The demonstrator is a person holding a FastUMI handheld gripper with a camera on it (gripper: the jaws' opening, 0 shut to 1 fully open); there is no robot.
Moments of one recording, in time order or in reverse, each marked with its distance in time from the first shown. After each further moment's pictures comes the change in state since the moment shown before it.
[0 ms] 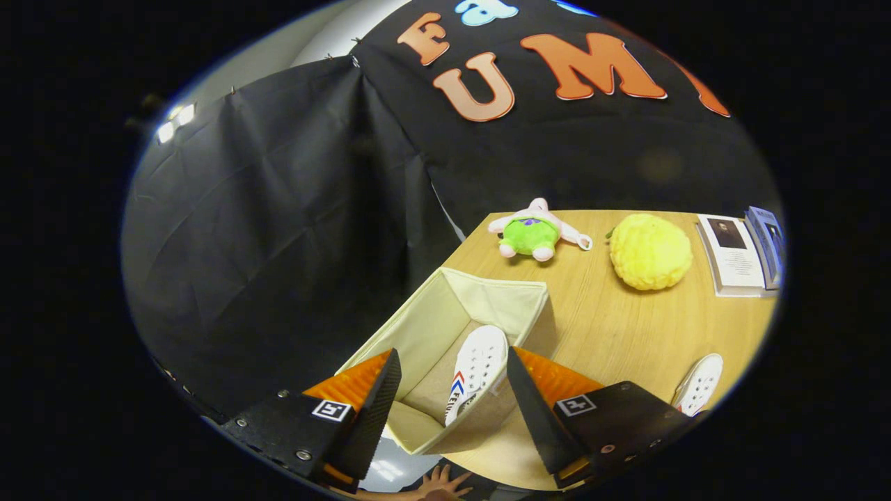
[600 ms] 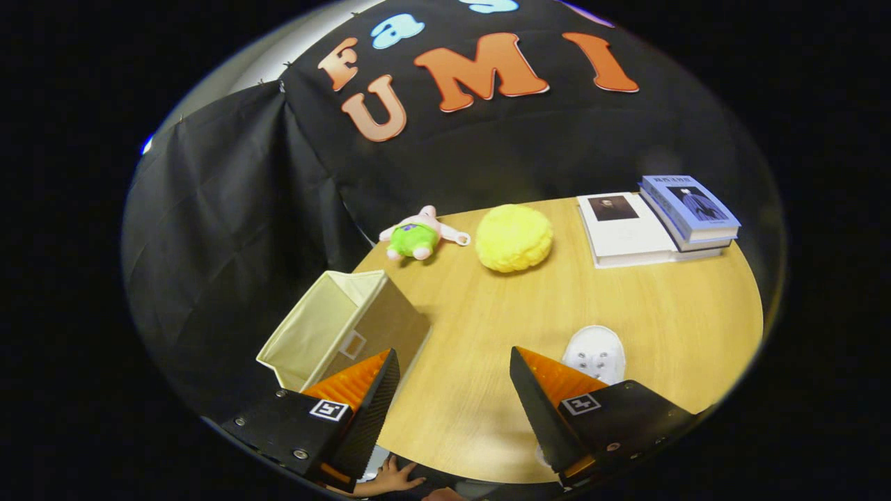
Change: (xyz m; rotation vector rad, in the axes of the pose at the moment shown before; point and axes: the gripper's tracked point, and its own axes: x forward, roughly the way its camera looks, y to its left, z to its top) arm -0.092 -0.173 -0.055 0.123 -0.008 -0.302
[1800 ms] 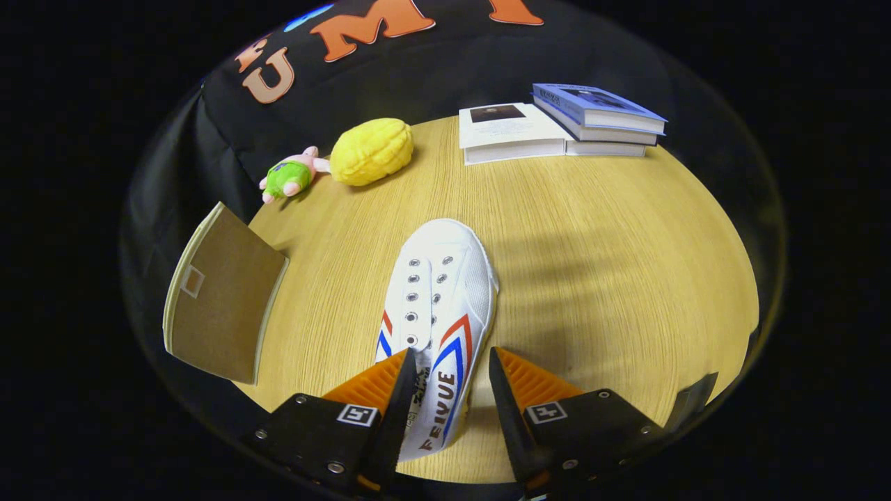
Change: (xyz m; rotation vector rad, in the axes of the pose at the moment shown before) arm 0.017 -0.139 -0.119 0.134 0.262 -0.222
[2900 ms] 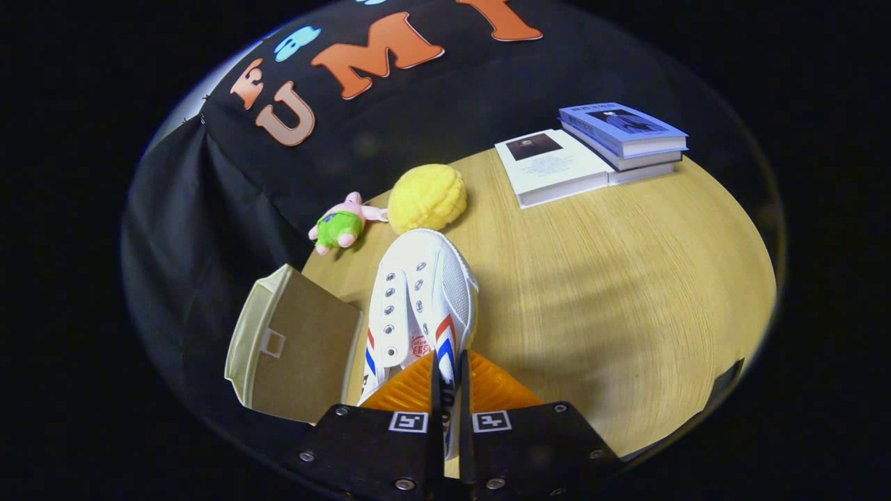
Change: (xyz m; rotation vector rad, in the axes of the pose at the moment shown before) arm -0.049 0.098 0.073 0.084 -0.152 0.189
